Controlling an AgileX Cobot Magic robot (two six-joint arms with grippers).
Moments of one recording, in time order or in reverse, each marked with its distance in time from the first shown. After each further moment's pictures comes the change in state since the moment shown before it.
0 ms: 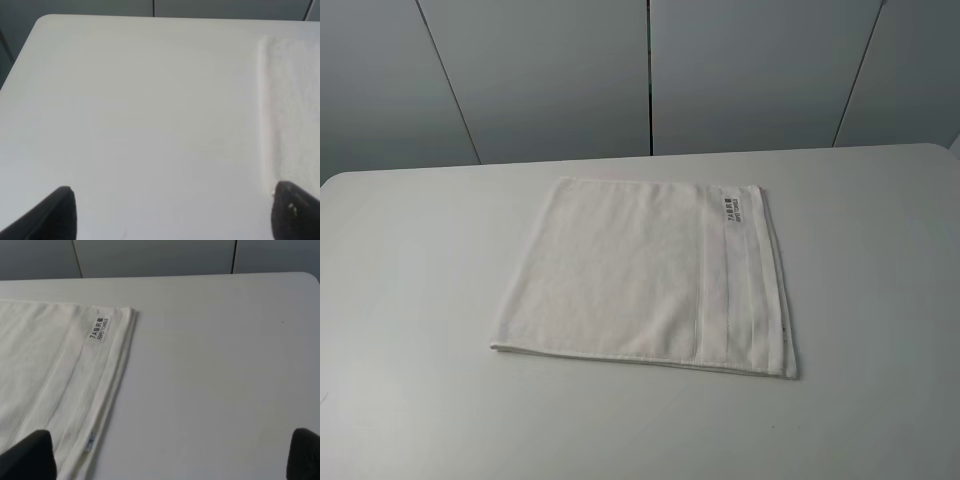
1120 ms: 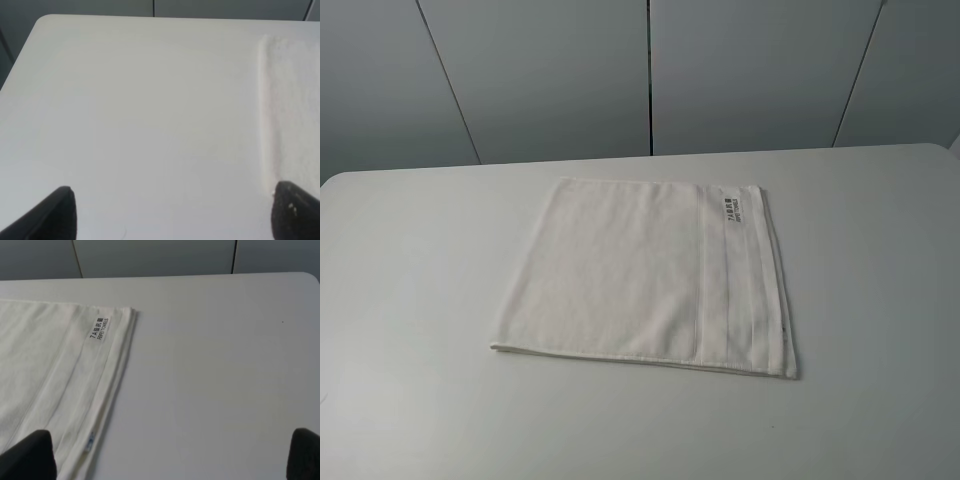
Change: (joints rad) left arm 0.000 0.000 0.000 0.000 0.000 0.000; right arm 0.000 0.000 0.000 0.000 0.000 0.000
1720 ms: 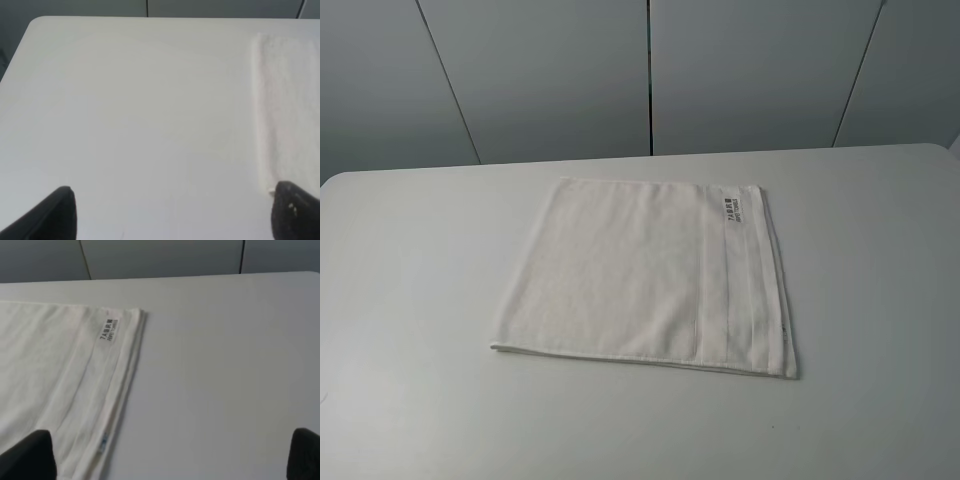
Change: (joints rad) left arm -0.023 0.000 0.000 0.006 0.000 0.000; right arm 0.000 0.000 0.000 0.037 0.000 0.000
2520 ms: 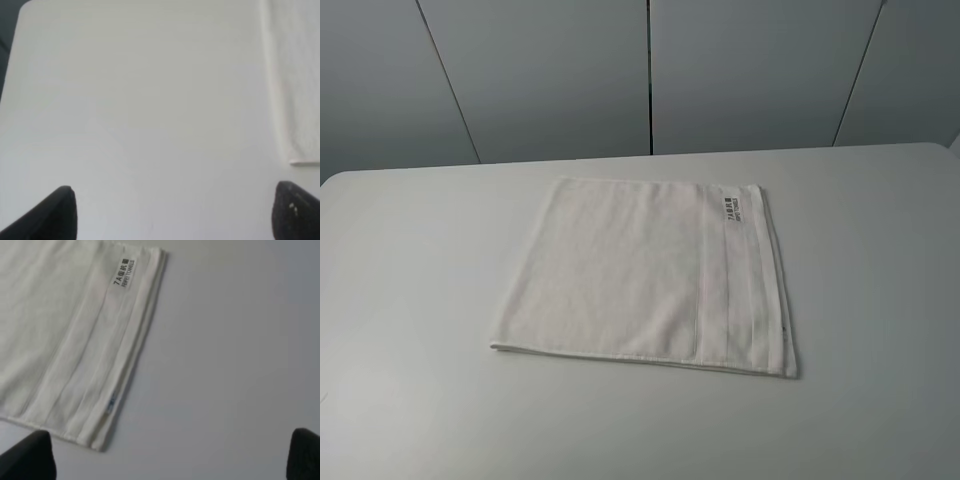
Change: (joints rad) left arm -0.002 0.501 -0.204 -0.026 -0.029 0.201; right arm 0.027 0.495 -0.182 0.044 -0.005 -0.144
